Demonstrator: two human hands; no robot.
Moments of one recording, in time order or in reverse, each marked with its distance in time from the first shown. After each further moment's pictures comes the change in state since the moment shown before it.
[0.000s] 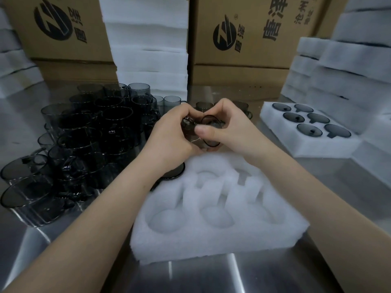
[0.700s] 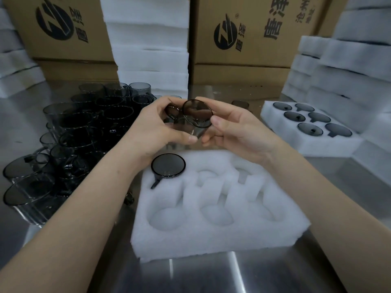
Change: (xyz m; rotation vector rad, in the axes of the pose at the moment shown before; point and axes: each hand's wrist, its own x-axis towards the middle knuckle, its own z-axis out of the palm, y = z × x) left_hand 0.000 0.000 -0.026 -0.379 -0.023 -0.131; right_hand -0.004 -0.004 -0.010 0.481 -0.282 0.093
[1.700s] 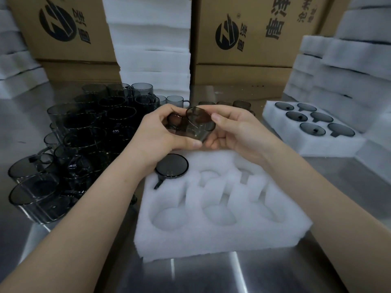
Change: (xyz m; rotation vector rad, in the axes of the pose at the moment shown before) left_hand -0.005 -0.008 0.002 0.120 0.081 0.002; right_hand 0.003 0.000 0.006 -0.137 0.177 0.078
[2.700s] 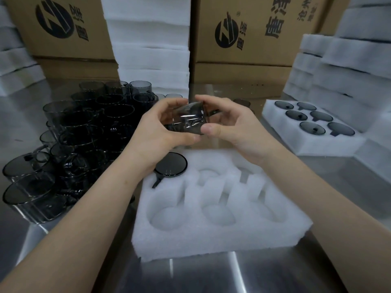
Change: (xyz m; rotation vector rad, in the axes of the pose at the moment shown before) left_hand 0.002 -0.009 0.002 -0.074 -0.005 0.066; right_hand -0.001 0.002 0.005 -0.182 0.036 -0.238
